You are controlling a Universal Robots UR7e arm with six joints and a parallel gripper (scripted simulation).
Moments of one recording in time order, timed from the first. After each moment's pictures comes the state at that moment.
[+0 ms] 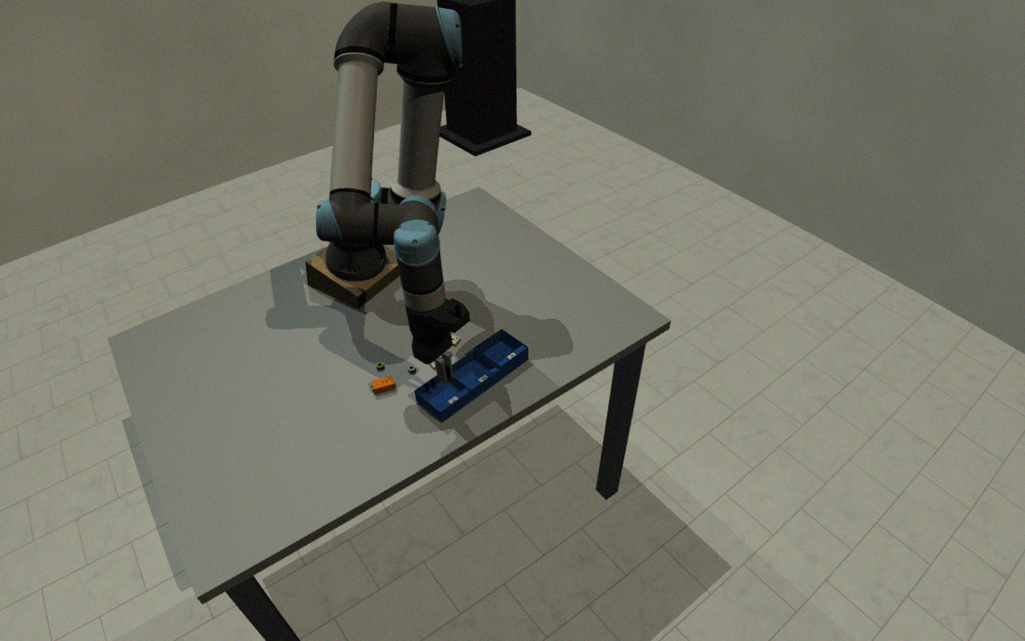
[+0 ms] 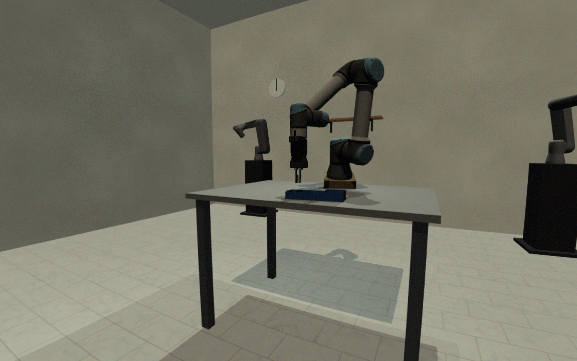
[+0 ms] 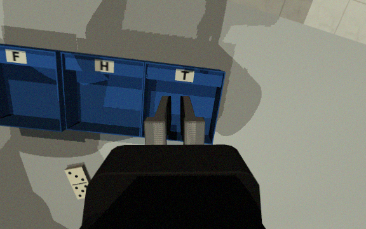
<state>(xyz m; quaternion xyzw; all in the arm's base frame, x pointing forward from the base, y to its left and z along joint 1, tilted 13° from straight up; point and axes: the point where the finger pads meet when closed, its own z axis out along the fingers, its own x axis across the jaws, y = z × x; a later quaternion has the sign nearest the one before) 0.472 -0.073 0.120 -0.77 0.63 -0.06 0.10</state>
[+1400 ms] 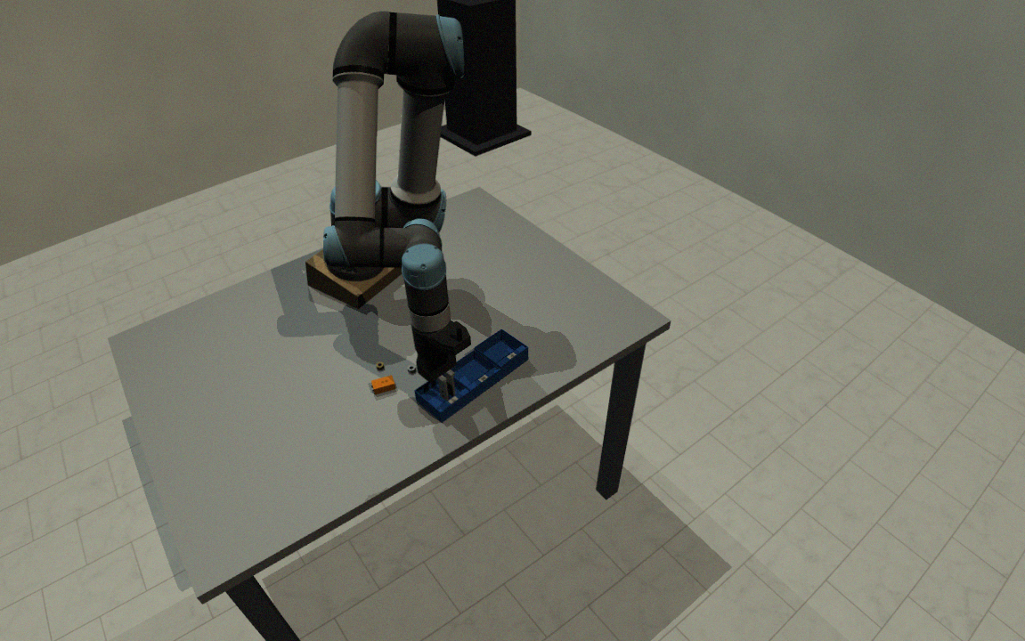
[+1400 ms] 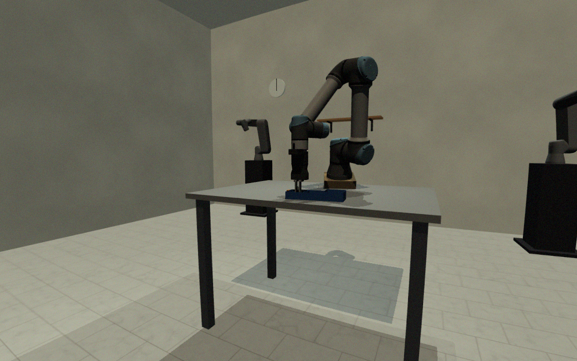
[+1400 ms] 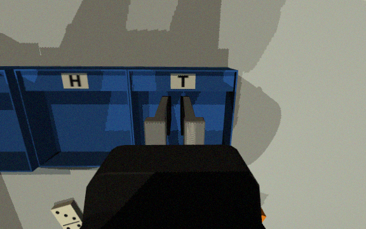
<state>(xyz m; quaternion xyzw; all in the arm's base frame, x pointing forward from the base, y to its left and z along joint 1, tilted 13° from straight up) 0.483 -0.069 0.068 -0.73 0.67 -0.06 0.10</state>
